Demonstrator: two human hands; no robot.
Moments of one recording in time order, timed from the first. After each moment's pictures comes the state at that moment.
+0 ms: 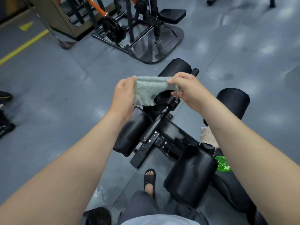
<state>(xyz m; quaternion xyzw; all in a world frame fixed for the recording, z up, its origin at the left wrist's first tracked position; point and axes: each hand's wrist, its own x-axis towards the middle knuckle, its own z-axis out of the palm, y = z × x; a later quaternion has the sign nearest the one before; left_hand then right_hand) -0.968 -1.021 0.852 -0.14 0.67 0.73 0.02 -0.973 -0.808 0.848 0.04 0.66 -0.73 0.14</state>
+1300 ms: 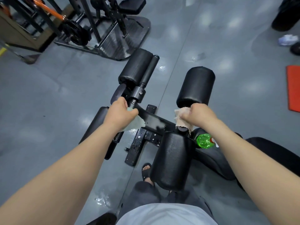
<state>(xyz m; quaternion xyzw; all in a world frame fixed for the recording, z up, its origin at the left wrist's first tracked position) -0.933 -0.955 0.788 -0.01 0.97 0.22 0.12 -0.861 -0.682 0.732 0.22 0.92 -0.25 0.20</state>
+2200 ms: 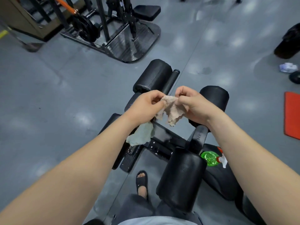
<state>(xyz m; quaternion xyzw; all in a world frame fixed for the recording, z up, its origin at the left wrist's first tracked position) -0.979 -0.948 0.826 0.17 0.82 0.51 0.19 -0.948 -0.748 0.814 0.09 0.58 -0.79 0.18</state>
